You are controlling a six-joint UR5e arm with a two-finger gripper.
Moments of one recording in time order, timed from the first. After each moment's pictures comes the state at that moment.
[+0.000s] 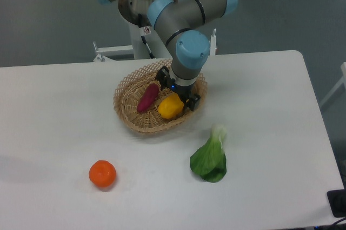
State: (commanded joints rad) arm 2.49 -1.78 -2.01 -1.10 1.50 1.25
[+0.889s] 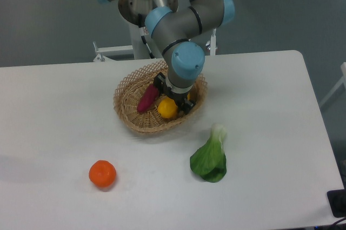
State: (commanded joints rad) arm 2.47 -1.80 -2.00 -1.09 1.52 1.22
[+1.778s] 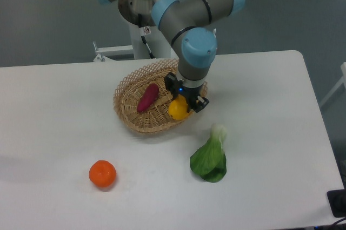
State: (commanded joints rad) arm 2.54 -1.77 -1.85 -1.11 1.50 1.22
